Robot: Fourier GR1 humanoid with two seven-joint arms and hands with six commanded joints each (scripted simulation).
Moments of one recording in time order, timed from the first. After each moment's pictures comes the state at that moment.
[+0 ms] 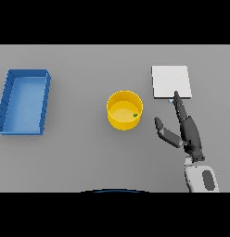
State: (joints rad) left arm -1.38 0.61 -0.52 -0.08 0.00 0.16 0.22; right arm 0.06 -0.07 0.11 -1.67 0.19 0.00 -0.15
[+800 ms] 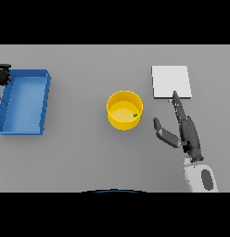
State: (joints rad) left arm -0.69 0.78 -0.56 -0.94 0.37 0.52 0.55; right arm 0.05 -0.07 0.12 -1.65 0.22 -0.01 -0.19
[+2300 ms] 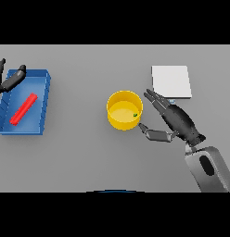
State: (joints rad) left arm -0.60 0.89 -0.65 -1.13 0.44 0.33 0.38; right arm -0.16 -0.32 0.30 -1.64 0.54 0.16 -0.08
